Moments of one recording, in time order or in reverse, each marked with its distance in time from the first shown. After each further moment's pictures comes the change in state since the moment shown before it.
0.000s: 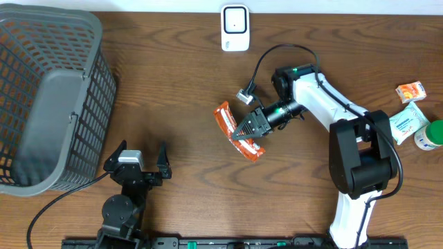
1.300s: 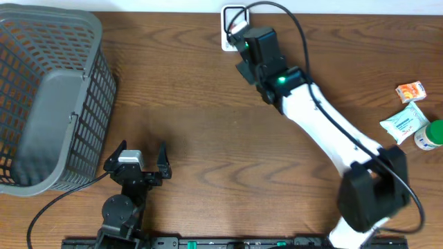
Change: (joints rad) left arm 0.000 0.000 0.000 0.000 0.000 0.000; right arm 0.193 -0.202 0.029 1.069 1.518 0.127
